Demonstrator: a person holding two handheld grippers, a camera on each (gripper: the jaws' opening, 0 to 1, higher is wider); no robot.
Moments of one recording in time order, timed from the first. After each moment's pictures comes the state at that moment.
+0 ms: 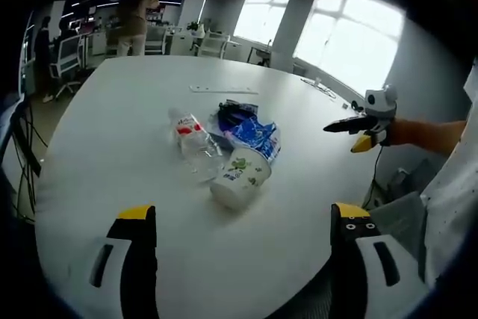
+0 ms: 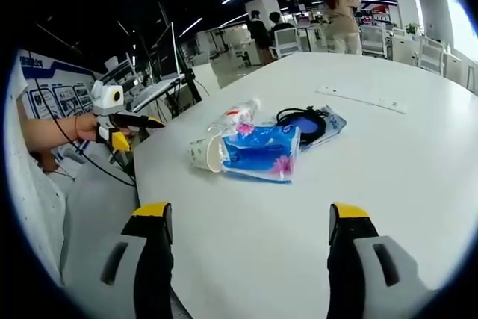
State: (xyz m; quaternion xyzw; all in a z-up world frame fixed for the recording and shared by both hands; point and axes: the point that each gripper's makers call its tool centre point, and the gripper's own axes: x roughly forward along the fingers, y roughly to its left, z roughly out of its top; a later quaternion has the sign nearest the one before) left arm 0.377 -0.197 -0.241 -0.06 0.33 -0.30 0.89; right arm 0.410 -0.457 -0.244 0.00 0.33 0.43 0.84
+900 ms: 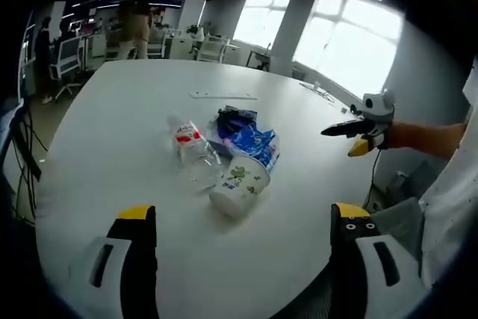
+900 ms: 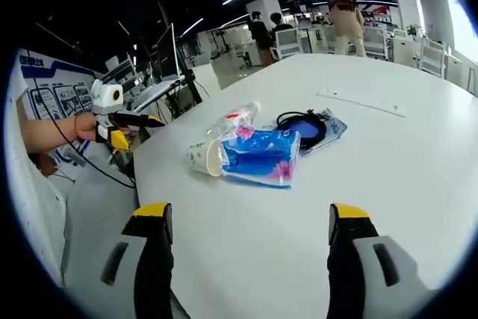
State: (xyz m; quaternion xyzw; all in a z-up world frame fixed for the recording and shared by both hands) left arm 0.383 -0.199 -0.232 -0.06 0.33 -0.31 0.89; right arm 0.417 -0.454 -0.239 0.00 0.33 0.43 0.84
